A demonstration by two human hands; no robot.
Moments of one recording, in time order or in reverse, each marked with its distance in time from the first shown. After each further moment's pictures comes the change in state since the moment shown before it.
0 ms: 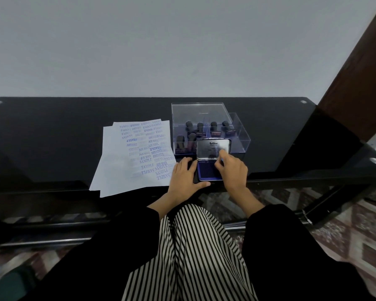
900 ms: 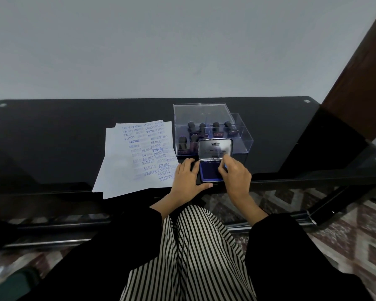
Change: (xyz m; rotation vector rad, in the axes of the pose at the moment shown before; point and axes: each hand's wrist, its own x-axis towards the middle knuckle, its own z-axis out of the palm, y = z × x) left_hand 0.003 -0.002 0.002 0.038 -0.025 0.018; right_hand -0.014 0.006 0.011 0.022 0.156 -0.061
